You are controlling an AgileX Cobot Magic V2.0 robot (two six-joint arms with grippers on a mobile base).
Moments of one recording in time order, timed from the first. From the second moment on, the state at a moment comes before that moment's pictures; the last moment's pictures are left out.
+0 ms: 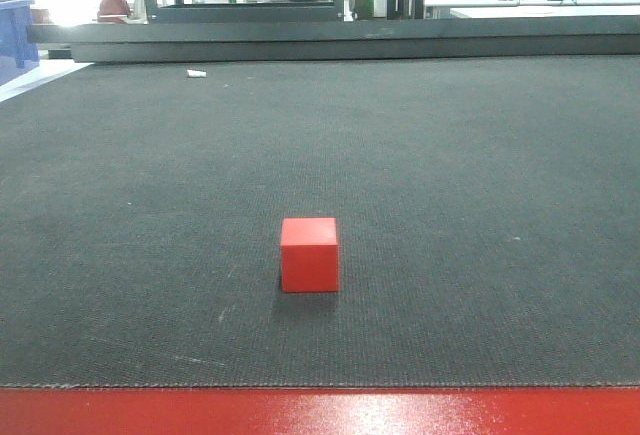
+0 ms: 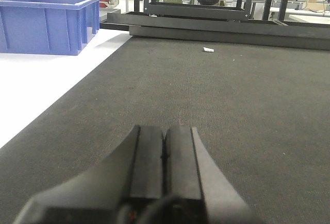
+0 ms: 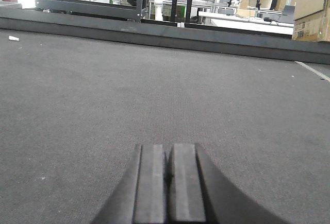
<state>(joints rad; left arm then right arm) 0.02 -0.01 0.03 -0.05 0.02 0.01 -0.01 -0.01 0.03 0.02 0.02 -0.06</state>
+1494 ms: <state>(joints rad) 0.02 -0.01 0.03 -0.05 0.02 0.01 -0.01 0.00 -0.14 0.02 0.10 -0.06</state>
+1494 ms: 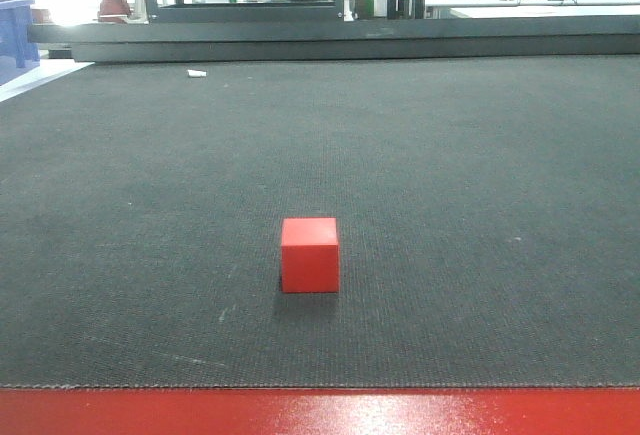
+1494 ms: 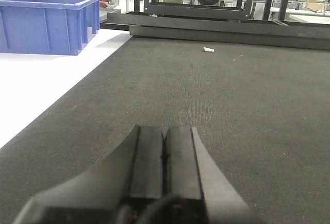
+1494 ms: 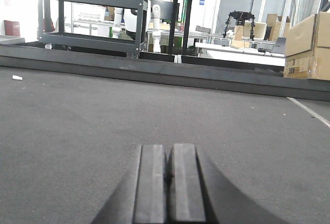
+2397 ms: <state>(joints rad) 0.02 -0.01 0.03 -0.05 0.02 0.01 0.02 0.52 -0.52 0.01 0.81 0.15</state>
